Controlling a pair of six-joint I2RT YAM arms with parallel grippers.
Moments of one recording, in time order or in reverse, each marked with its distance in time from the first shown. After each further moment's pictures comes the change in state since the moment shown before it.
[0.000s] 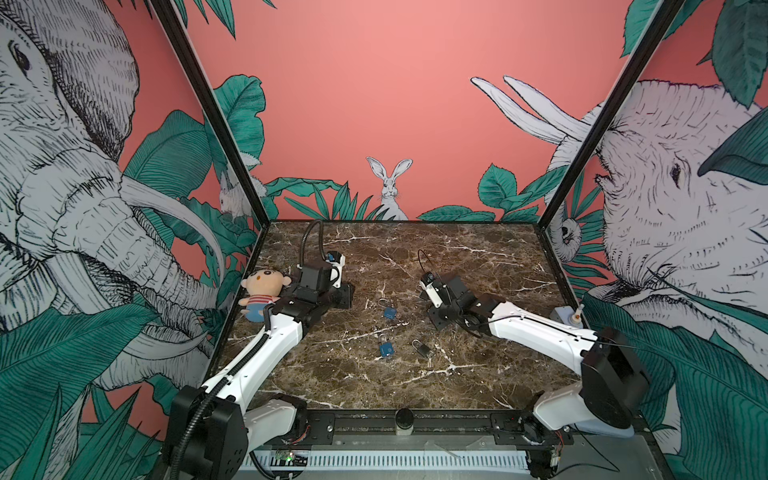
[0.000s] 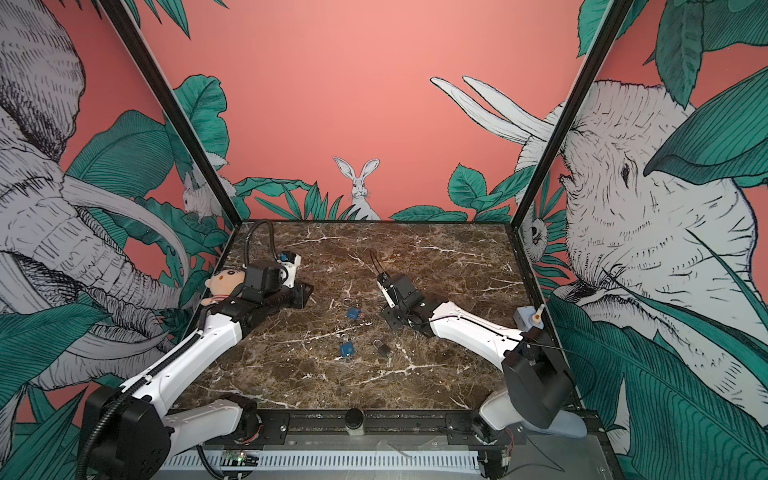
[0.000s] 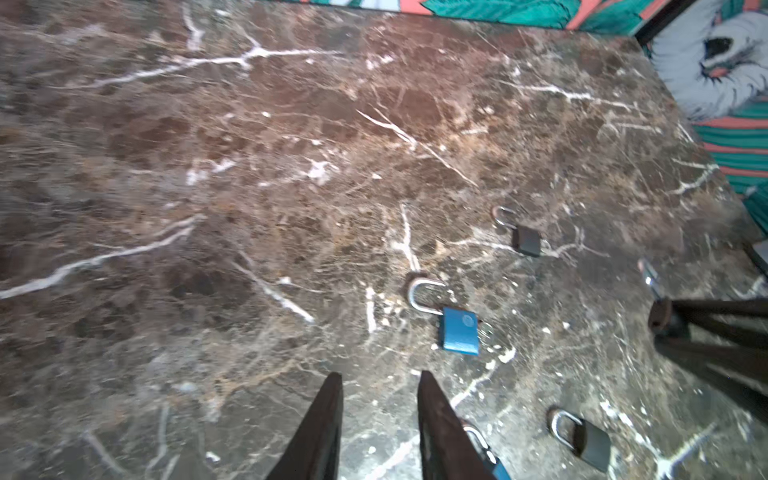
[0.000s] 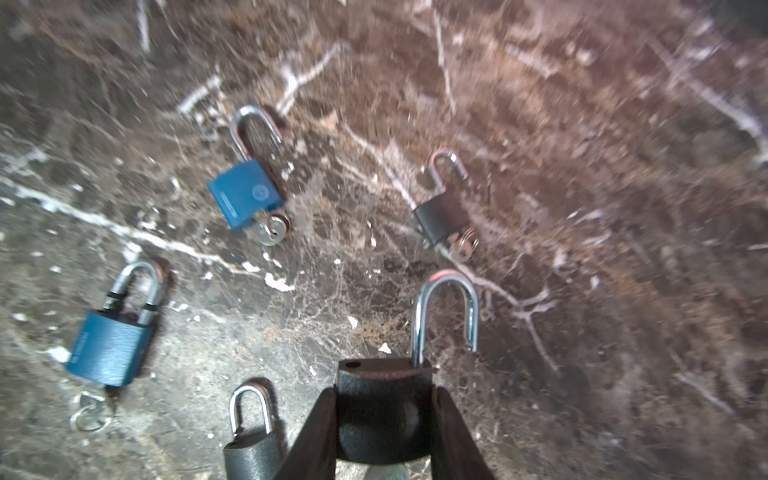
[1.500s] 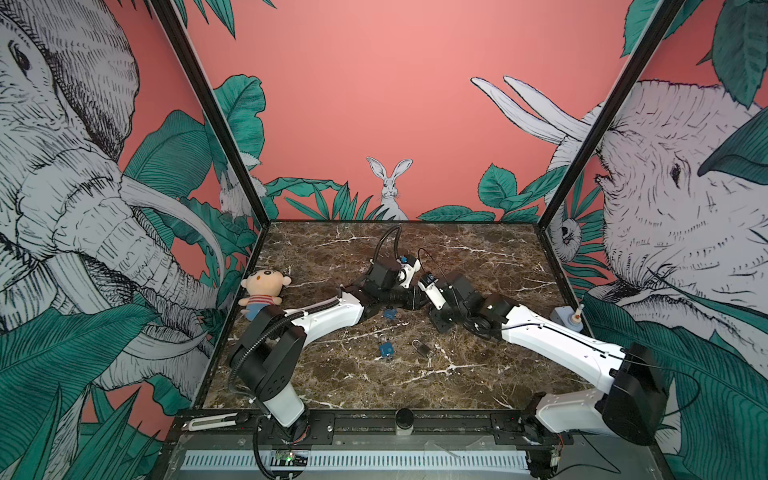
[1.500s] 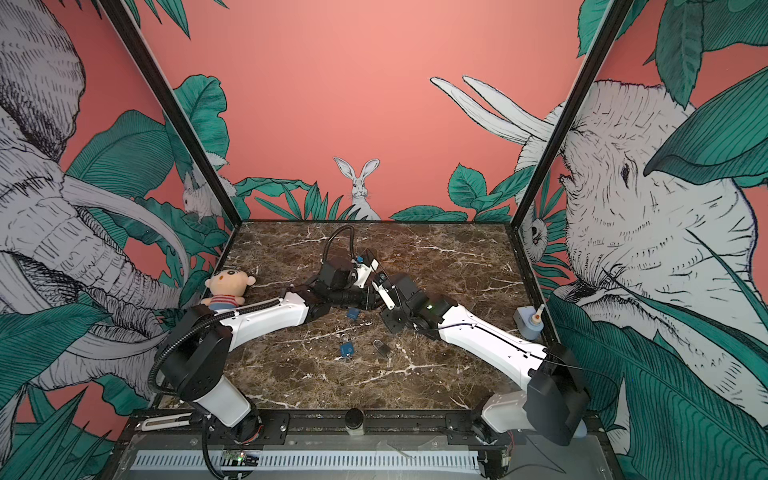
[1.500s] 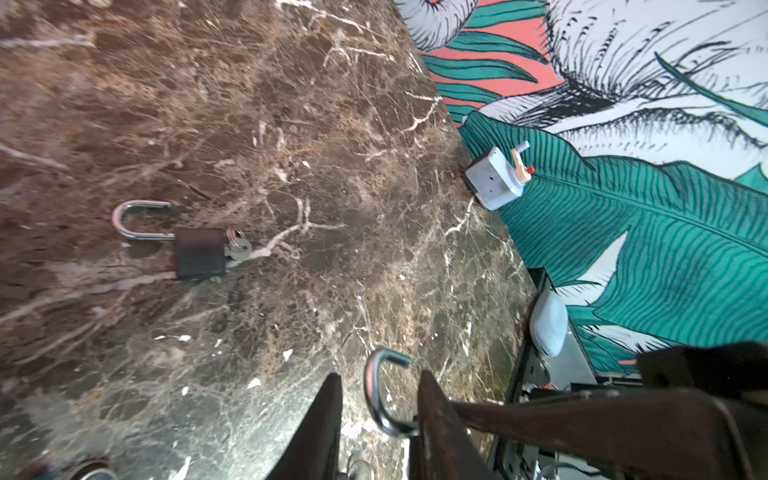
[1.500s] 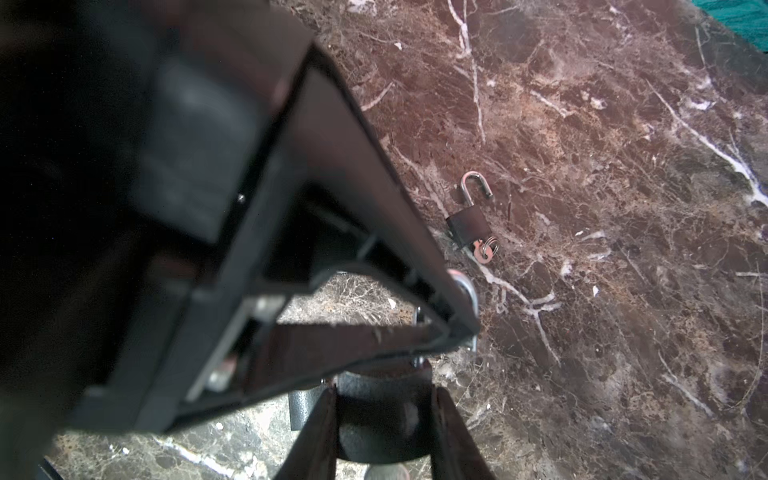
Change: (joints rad) left arm -0.340 0.479 0.206 0.399 0.353 -0.306; right arm 0.053 -0.092 0.045 -0.117 -0.042 -0.006
